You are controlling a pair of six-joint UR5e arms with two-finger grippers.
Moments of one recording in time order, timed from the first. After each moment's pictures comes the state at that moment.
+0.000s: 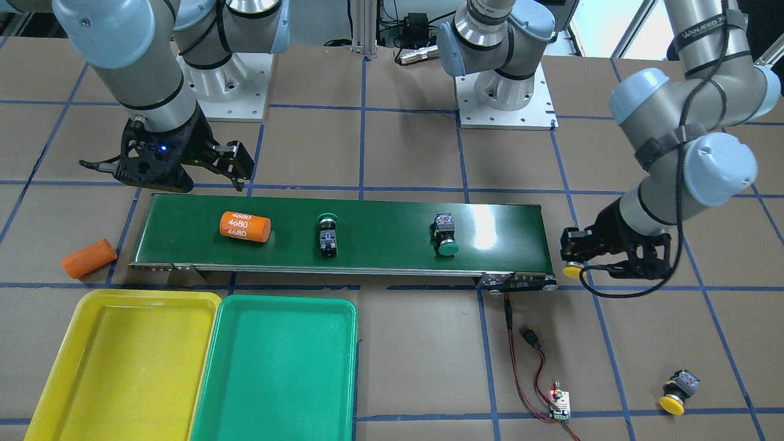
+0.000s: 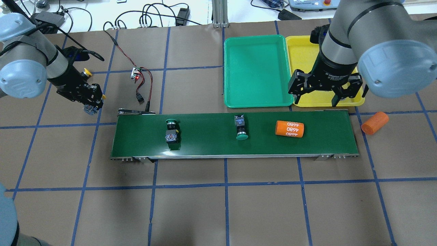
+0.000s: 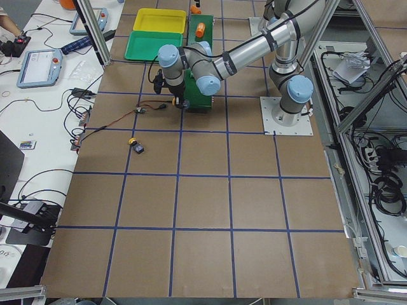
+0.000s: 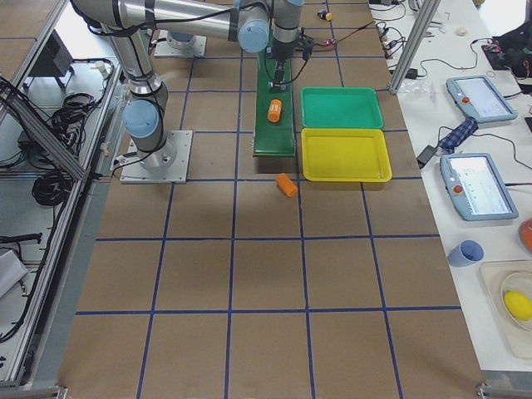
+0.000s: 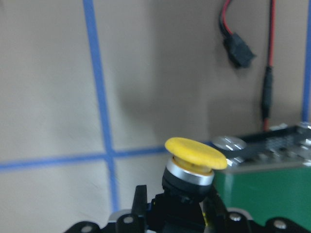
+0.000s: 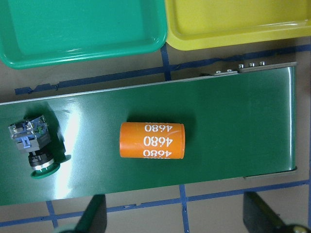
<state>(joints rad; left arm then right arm) -1.29 -1.79 -1.84 -1.21 1.52 0.22 1.61 -1.52 1.73 -1.70 -1.57 0.16</state>
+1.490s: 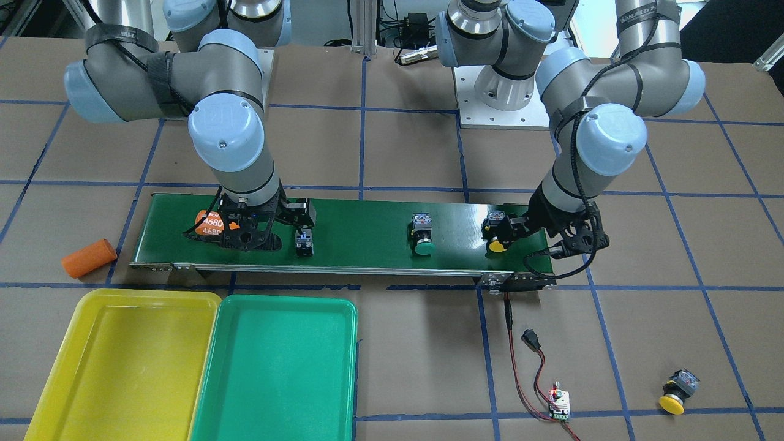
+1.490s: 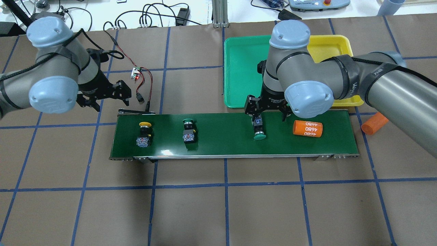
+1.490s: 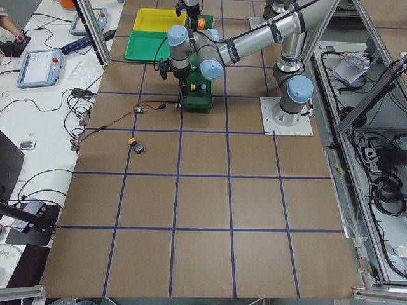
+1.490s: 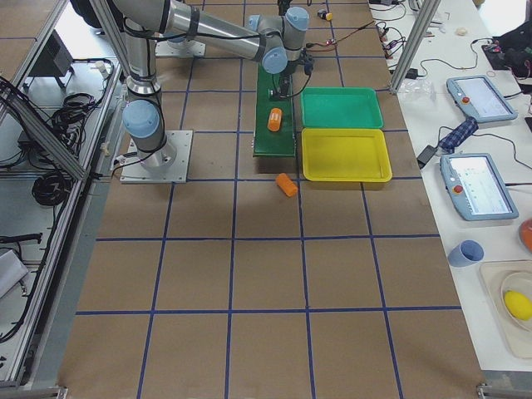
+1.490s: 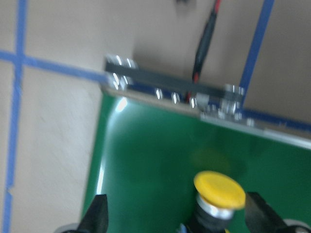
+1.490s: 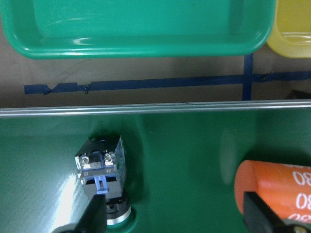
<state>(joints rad) -1.34 -1.80 -1.79 -1.13 1.59 0.08 1.74 -1.31 1.80 -1.94 -1.50 0.20</state>
